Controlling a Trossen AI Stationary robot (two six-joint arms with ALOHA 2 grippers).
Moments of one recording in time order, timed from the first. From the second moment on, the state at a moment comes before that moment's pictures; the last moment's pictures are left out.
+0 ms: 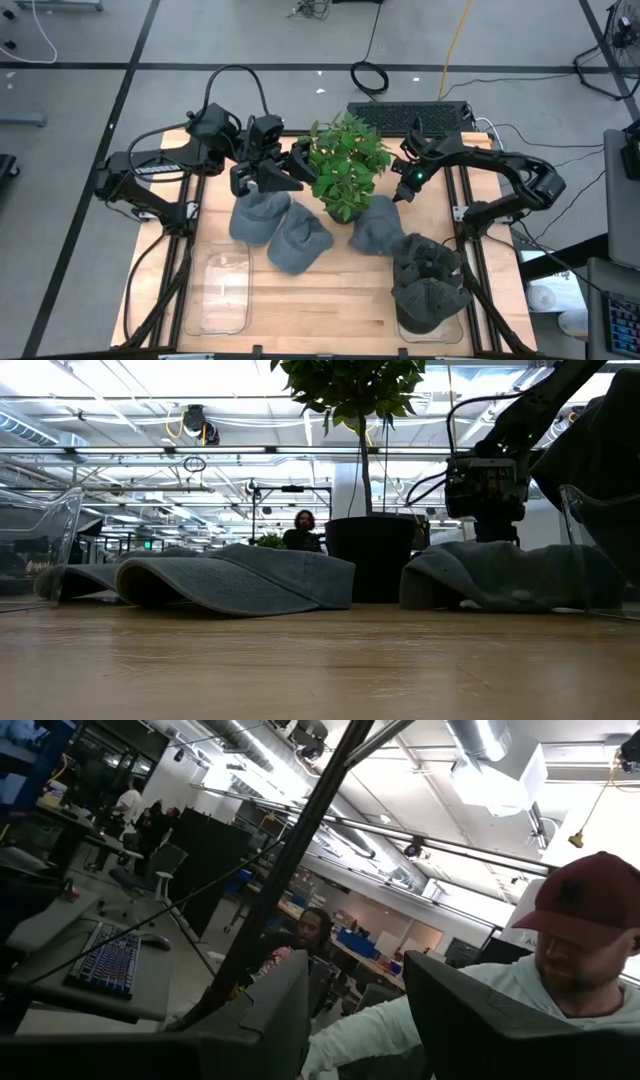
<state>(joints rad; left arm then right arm) 0.12 1.41 1.47 0.37 0.71 -0.77 -0.79 1.39 0.72 -0.70 -0.71 -0.07</state>
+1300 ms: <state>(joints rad) 0.10 1.41 1.47 0.36 0.88 -0.89 -0.64 1.66 1.37 -1.25 -0.59 -0.40</state>
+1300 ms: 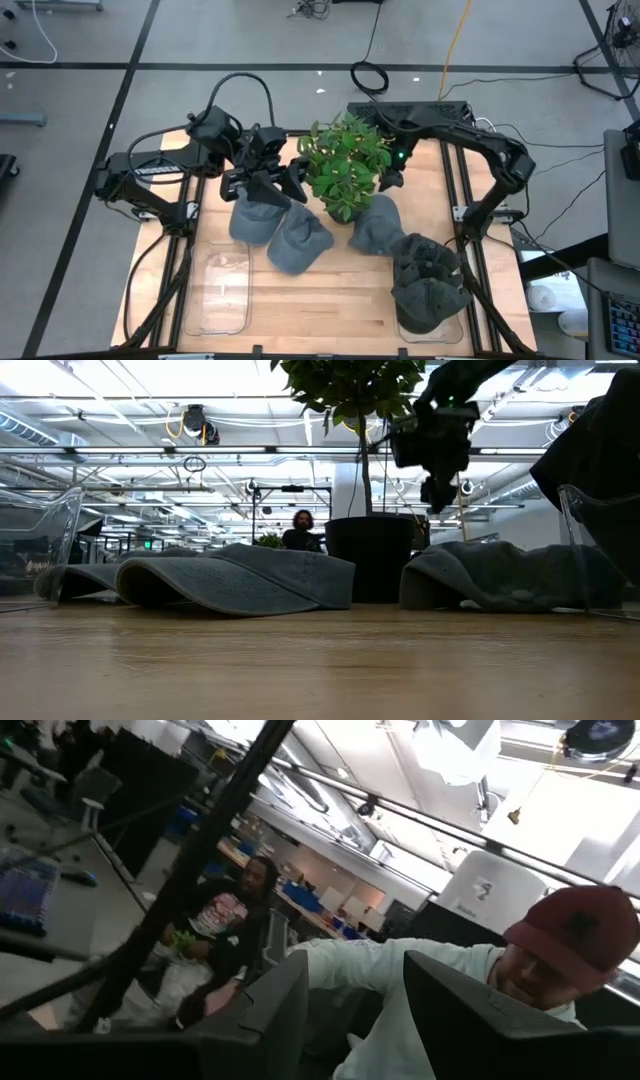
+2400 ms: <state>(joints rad) 0.09 1.41 1.47 0.26 1.08 -0.95 -0.59 2.09 1.49 -1.39 -0.48 -0.35</state>
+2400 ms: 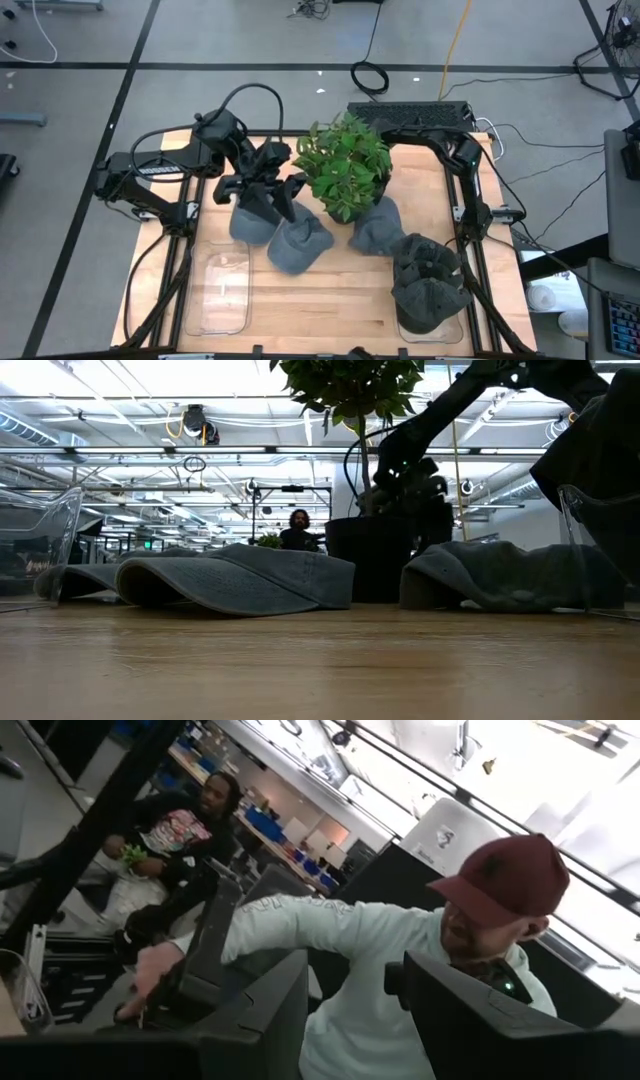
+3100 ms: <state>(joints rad) 0.20 1.41 1.47 0.26 1.10 -0.98 -0.59 2.11 1.42 -1.42 -0.56 -0.54</state>
